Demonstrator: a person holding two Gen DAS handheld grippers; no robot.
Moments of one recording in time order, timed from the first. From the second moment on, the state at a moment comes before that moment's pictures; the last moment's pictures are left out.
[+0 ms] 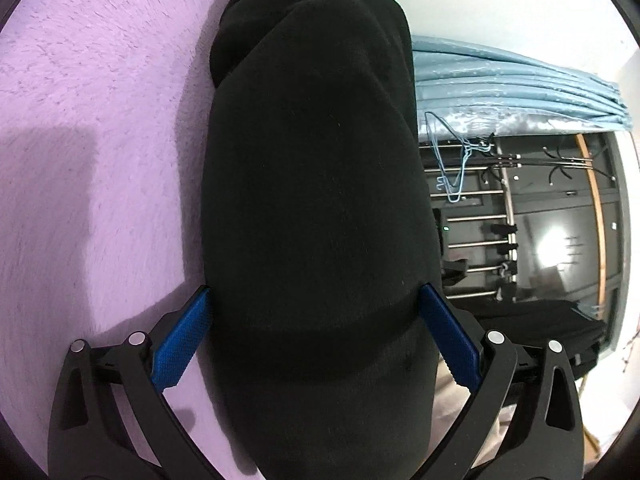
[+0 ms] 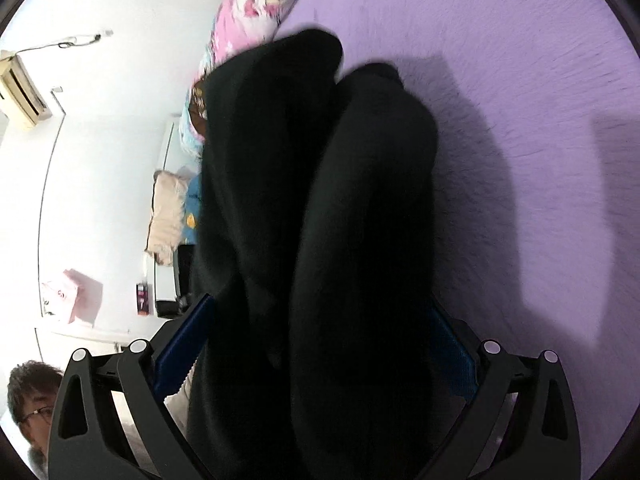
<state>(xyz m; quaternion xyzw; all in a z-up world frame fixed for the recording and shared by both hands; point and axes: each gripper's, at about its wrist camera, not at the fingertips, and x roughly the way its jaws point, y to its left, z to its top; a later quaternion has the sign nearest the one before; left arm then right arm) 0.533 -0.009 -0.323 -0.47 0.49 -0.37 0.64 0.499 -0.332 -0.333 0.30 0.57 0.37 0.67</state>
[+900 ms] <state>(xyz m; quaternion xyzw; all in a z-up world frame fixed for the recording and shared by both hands) 0.522 -0.017 -0.290 -0.47 0.44 -0.43 0.63 0.466 -0.311 -0.322 0.35 0.51 0.43 0.66</state>
